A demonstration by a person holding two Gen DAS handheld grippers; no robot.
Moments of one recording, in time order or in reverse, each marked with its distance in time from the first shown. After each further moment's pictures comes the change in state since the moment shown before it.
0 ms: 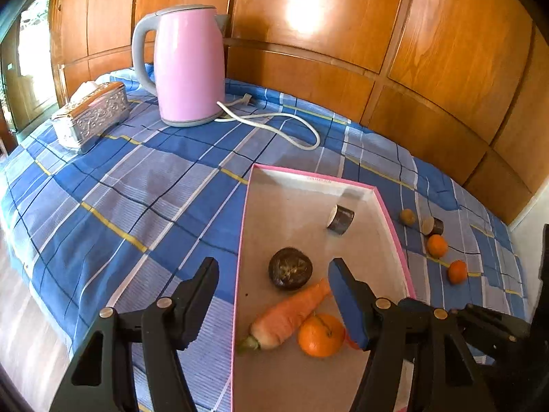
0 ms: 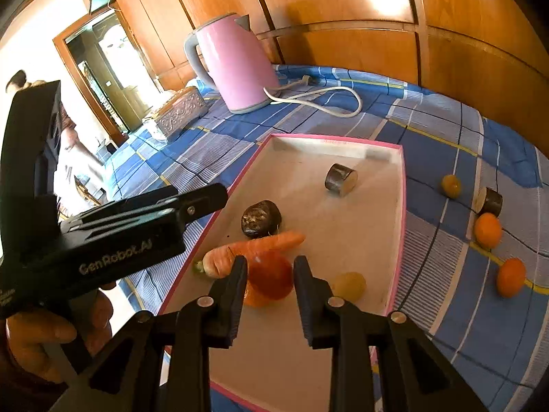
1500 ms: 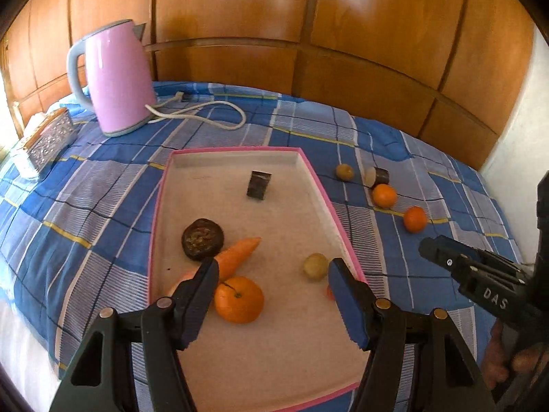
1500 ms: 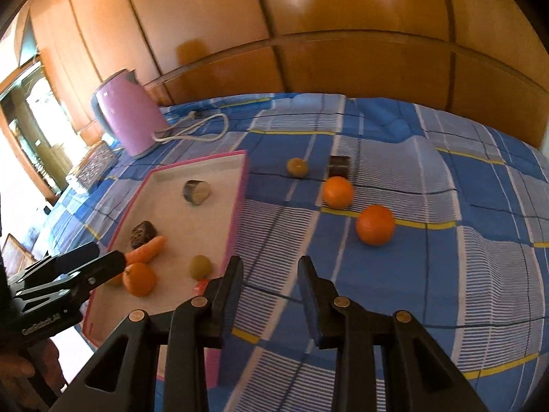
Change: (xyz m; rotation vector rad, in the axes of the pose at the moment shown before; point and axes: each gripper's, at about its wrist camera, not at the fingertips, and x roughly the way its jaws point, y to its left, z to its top) left arm -0.007 -0.072 -0.030 0.198 0.043 -0.113; right arm -0.070 -0.095 -0.045 0.251 -0.139 -0.300
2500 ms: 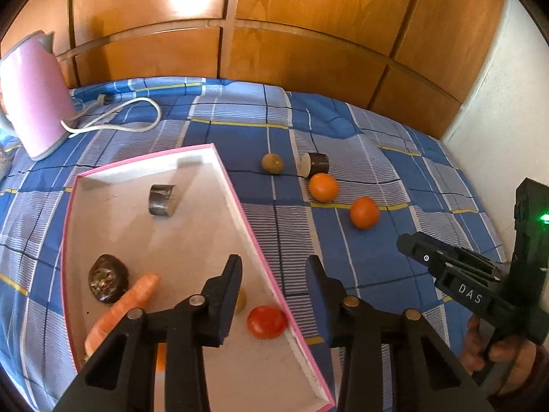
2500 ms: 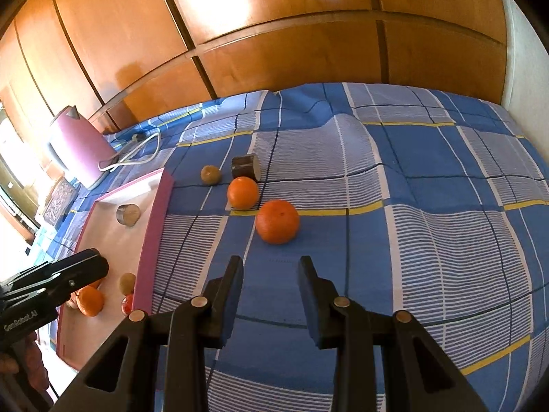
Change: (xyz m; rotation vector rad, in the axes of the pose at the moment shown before) left arm 0.045 -0.061 0.034 0.122 0.108 -0.179; right arm 0.002 -0.069 -0.004 0.152 -0.010 -0.080
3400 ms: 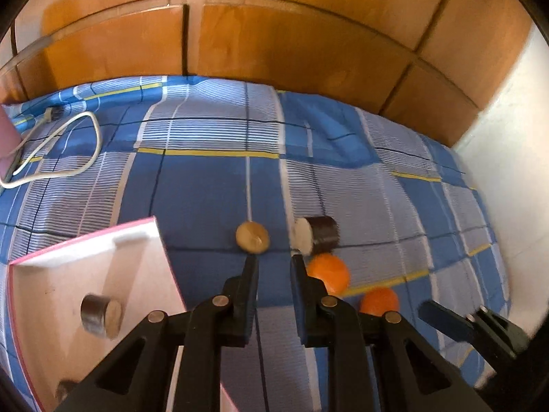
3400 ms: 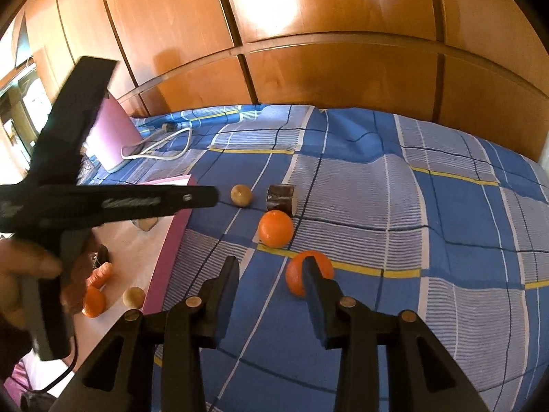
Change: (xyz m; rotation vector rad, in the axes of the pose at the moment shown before) left arm 0.108 -0.003 0.102 -0.008 0.107 -0.032; right arm 0.023 0.021 0.038 -0.187 -0.016 0.086
